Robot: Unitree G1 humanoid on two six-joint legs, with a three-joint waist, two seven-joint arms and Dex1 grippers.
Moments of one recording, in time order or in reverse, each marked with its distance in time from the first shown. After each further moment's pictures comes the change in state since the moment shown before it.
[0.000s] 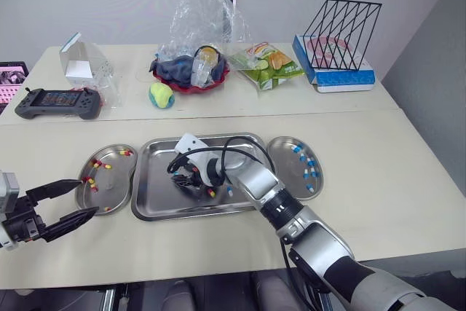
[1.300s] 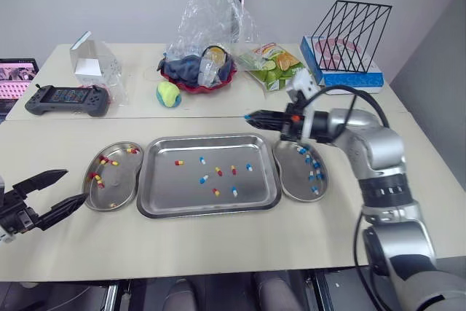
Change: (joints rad) left arm -0.106 -0.041 0.014 0.170 0.003 -0.108 0.038; right arm 0.146 -0.692 -0.450 -0.331 0.311 0.008 0.469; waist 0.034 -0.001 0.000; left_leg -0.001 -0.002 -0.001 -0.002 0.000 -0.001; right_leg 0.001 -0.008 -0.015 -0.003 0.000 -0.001
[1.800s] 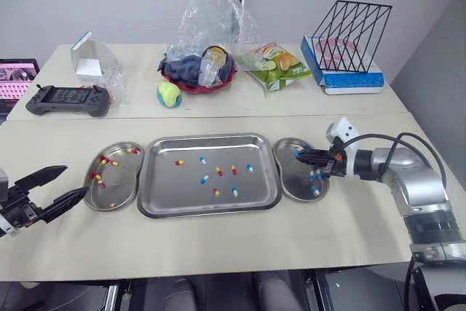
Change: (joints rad) left arm -0.080 -0.002 -0.048 0.084 0.048 -0.049 0.023; right arm 0.231 -0.109 0.012 0.002 -0.080 -0.115 -0.012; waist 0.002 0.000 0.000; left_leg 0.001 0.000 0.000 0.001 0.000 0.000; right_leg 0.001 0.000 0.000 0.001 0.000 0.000
